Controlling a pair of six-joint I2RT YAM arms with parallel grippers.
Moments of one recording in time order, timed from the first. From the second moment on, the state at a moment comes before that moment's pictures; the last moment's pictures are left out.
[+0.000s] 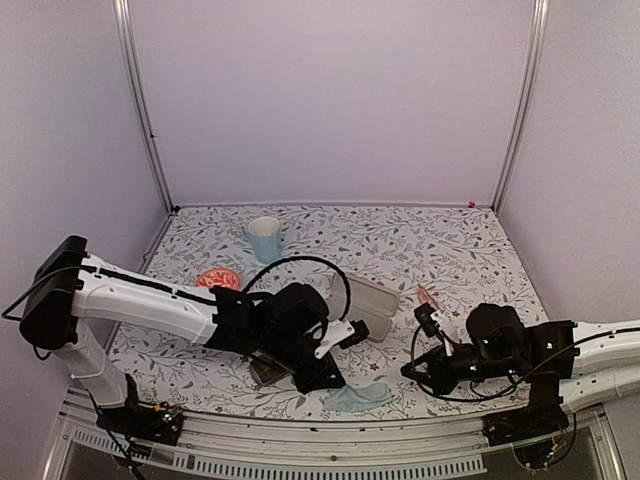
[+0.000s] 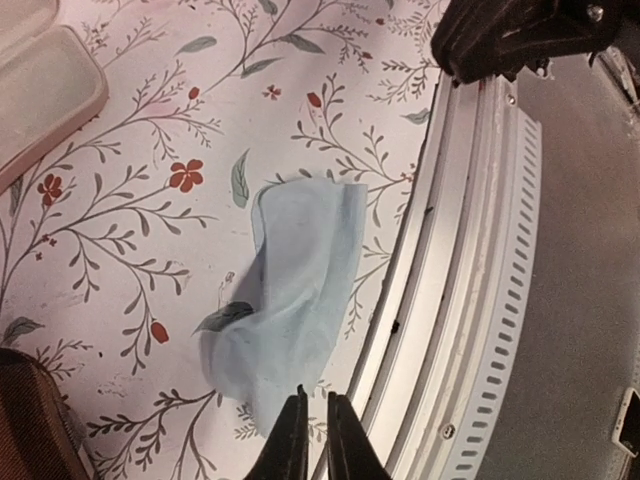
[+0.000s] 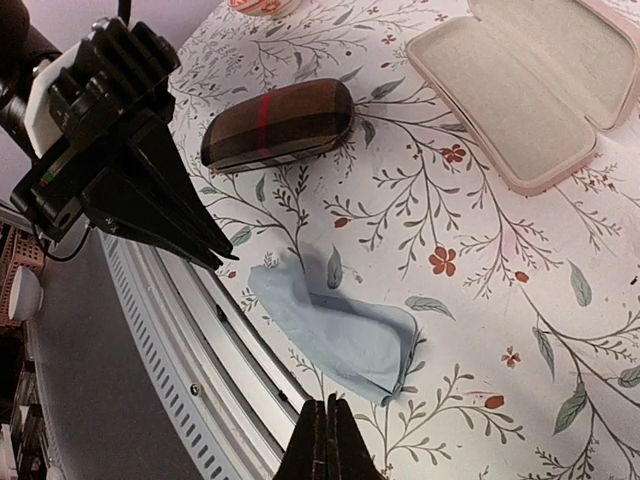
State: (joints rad) left arm -1.23 1.66 1.01 -0.25 0.28 -0.24; right arm 1.20 0.86 0.41 -0.18 -0.02 0.64
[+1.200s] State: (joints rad) left arm -1.14 1.79 0.96 -0.19 0.36 -0.25; right arm 1.14 1.46 0.57 -0.07 -0.08 0.64
